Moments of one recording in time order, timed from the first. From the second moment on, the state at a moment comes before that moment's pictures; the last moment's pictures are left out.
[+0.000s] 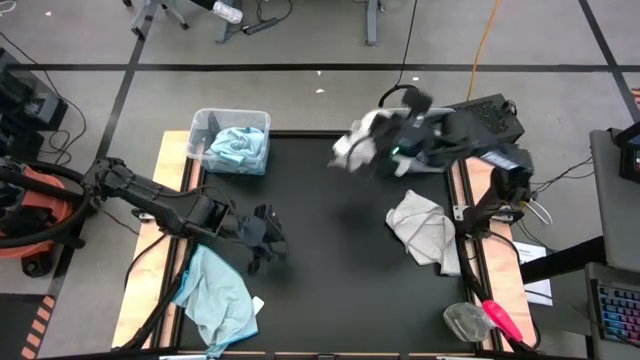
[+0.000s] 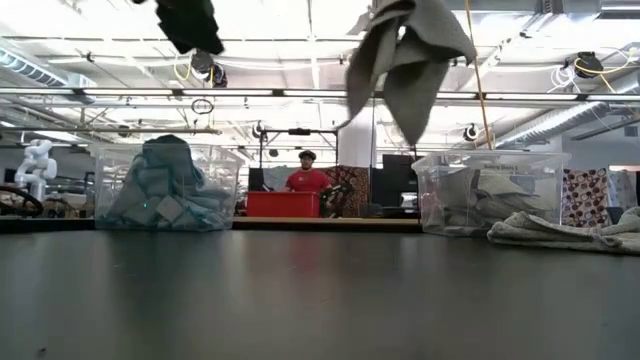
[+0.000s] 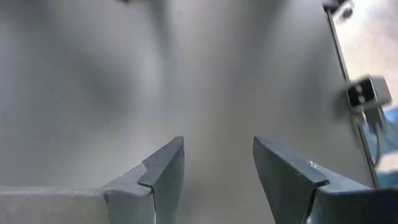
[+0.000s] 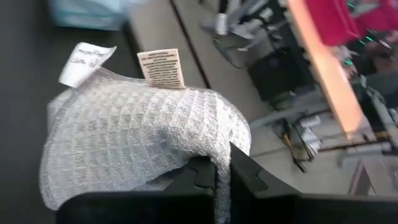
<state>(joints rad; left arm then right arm) -0.33 1.29 1.06 -0.59 -0.10 -0.31 -0.01 1.72 2.29 -1.57 0.81 0.03</state>
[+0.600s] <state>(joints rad) -0.19 1.29 1.06 -0.52 -0.09 -0.31 -0.58 1.59 2.23 -1.57 0.59 -0.14</state>
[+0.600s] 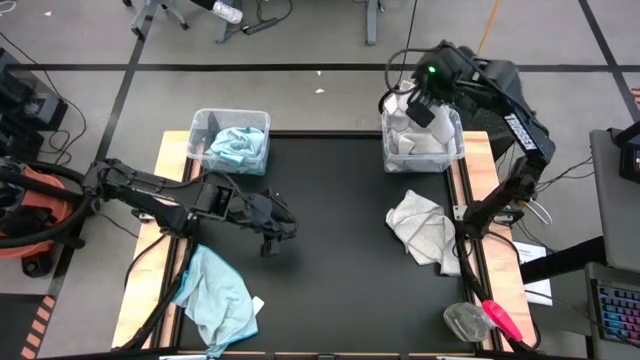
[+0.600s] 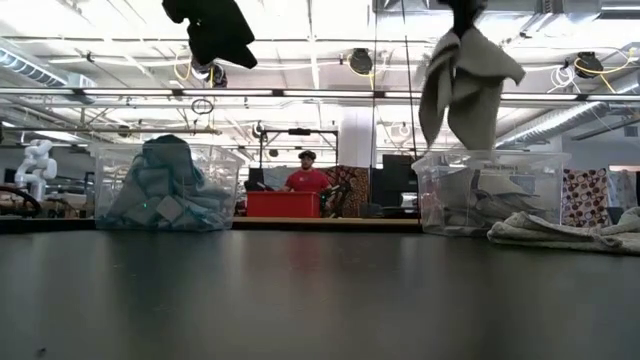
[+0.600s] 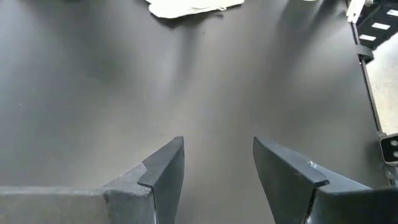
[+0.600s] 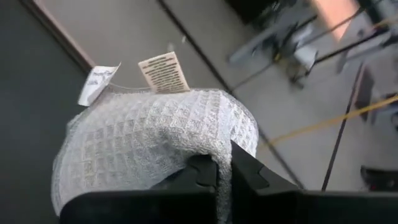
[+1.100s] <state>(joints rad) -0.16 1.29 1.06 -0.52 -0.09 -0.31 -0.81 1.59 1.70 -1.51 0.41 -0.17</state>
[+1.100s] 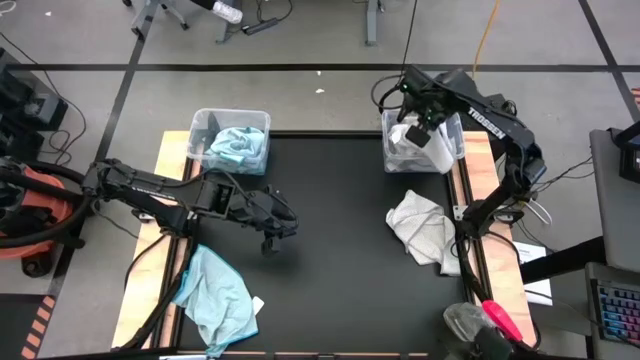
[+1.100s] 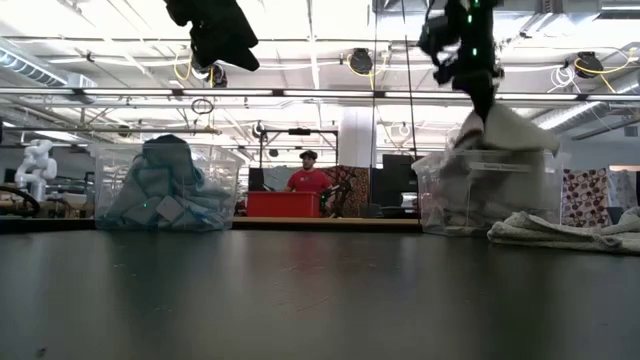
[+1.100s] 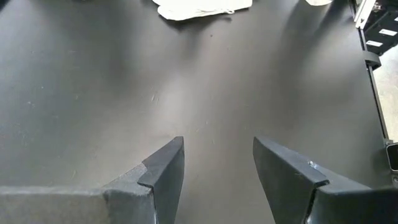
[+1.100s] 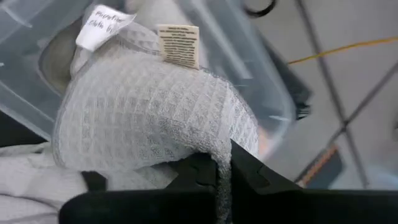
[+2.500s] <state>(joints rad) -0.12 1.29 1.06 -0.50 -0.06 -0.33 -1.00 1.59 1.17 -1.01 0.06 -0.09</state>
